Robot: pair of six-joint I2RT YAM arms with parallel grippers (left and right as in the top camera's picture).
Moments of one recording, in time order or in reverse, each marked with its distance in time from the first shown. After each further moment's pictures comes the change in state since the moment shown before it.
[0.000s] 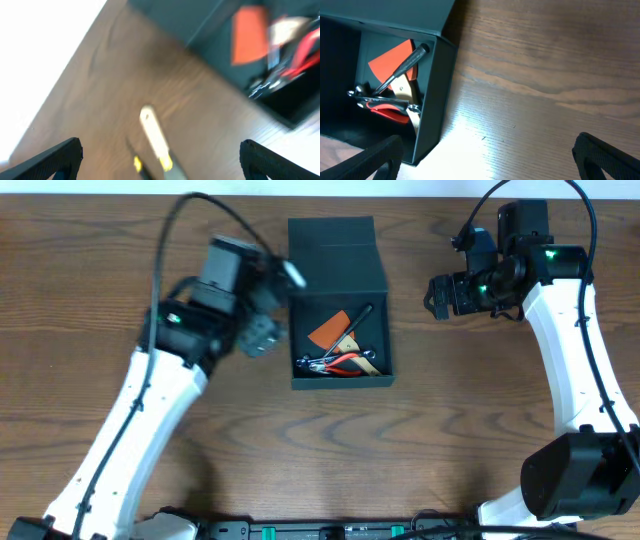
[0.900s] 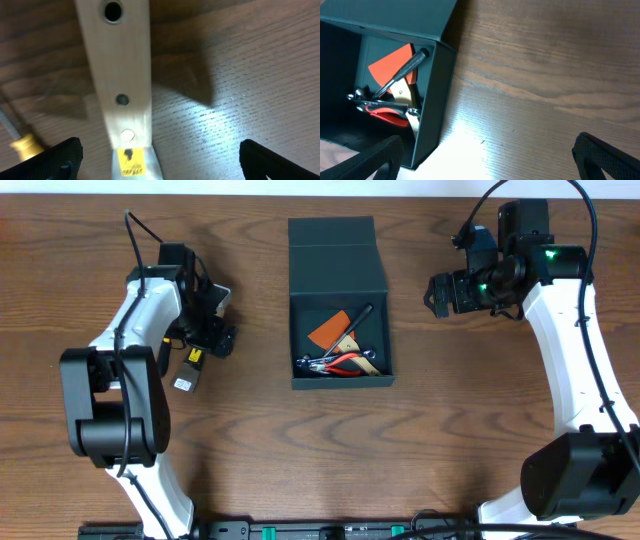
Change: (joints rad) left arm 0.348 0.550 -0.003 -0.008 0.203 -0.179; right arm 0.000 0.000 0.000 0.016 0.000 0.000
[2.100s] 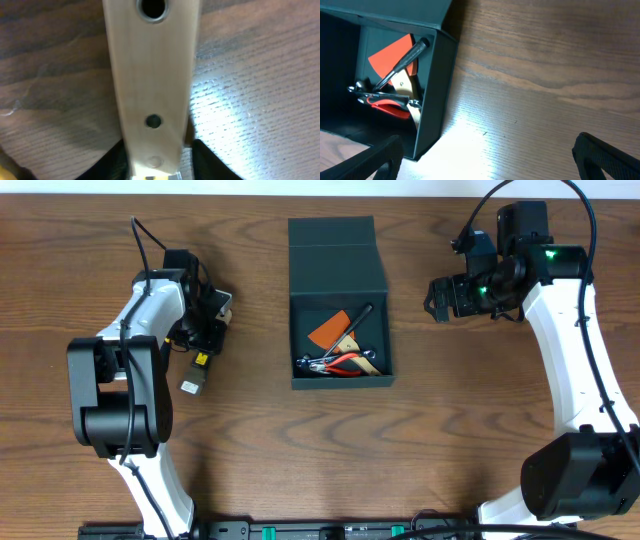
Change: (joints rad) left arm 0.001 0.057 -0.008 0.030 0.003 -0.021; right arm 0.000 0.000 0.000 -0.039 0.000 0.000
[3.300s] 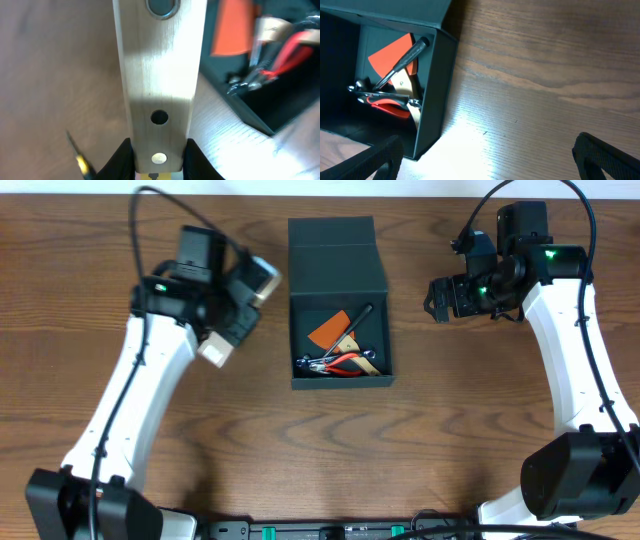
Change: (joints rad) left arm -0.267 -0.495 -0.001 -0.027 0.033 0.141; right arm 0.000 0.001 0.000 -0.002 0.000 0.000
